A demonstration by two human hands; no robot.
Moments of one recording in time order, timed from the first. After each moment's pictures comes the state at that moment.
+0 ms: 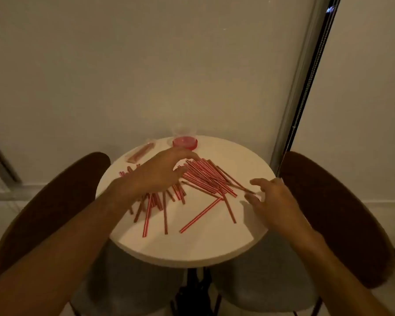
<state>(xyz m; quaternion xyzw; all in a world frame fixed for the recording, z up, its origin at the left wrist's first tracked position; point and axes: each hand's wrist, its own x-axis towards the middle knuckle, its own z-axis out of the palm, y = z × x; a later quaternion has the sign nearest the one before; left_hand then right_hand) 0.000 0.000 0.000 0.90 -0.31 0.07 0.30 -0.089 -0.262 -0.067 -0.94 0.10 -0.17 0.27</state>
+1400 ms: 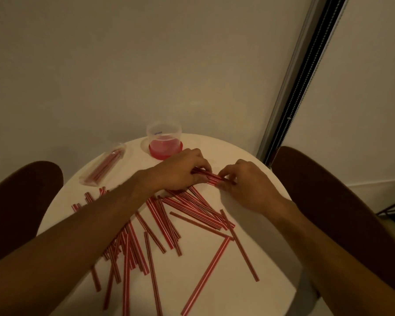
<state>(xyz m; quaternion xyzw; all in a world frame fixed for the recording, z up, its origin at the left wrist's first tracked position) 0.157 -0.065 -0.050 0.87 -0.46 -0.02 0.19 0.045 -0.236 -0.045 -0.98 0.03 -0.09 0.18</state>
